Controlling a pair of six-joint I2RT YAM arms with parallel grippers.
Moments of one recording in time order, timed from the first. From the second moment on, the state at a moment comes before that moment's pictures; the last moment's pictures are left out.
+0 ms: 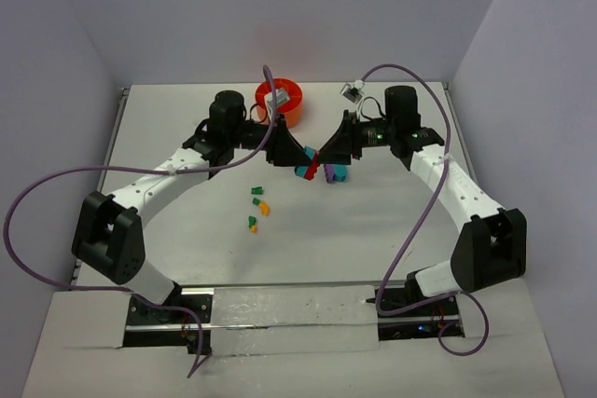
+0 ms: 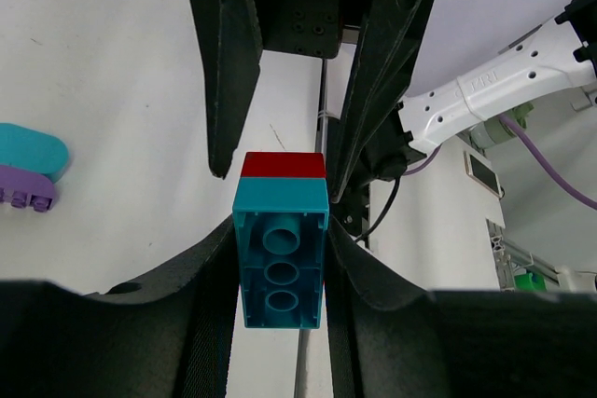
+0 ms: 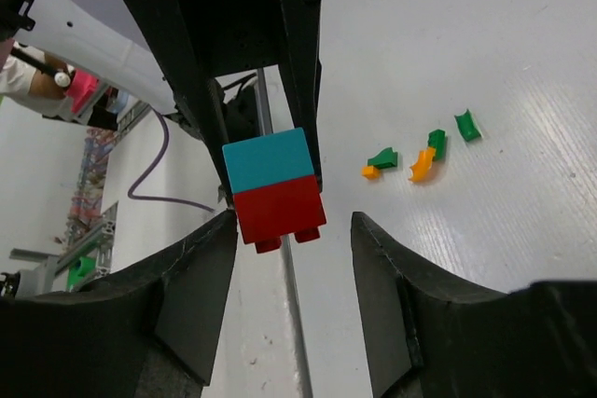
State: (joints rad) left arm -0.56 1.56 1.19 0.12 1.00 -0.42; right arm 0.25 1.41 1.15 -0.25 -1.21 0.19
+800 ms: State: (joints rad) left arm -0.55 1.56 1.19 0.08 1.05 -0.42; right arm 0.27 1.39 1.16 -0.38 -1.17 0.09
